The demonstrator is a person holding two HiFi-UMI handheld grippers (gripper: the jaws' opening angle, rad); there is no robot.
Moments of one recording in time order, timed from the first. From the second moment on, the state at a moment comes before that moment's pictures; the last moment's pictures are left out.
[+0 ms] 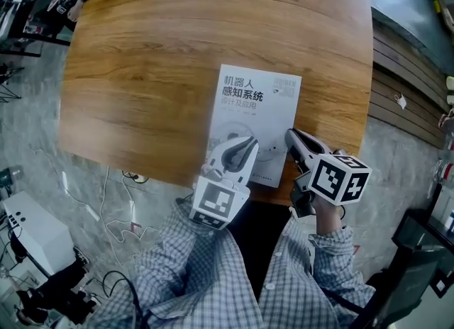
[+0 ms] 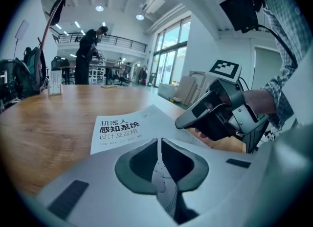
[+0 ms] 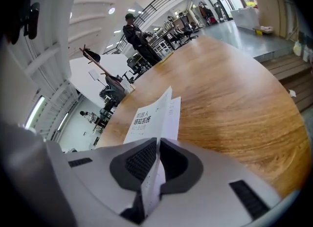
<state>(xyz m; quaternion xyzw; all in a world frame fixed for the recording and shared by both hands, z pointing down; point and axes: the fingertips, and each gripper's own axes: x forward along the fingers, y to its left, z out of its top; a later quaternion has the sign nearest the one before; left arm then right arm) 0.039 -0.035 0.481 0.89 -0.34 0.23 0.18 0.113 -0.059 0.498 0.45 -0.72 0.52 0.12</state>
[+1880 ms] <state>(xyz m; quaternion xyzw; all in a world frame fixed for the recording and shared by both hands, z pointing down) 0.040 0.067 0.454 0.90 -0.28 0.34 0.01 0.091 -0.065 0.445 0.42 -0.71 0.56 0.03</state>
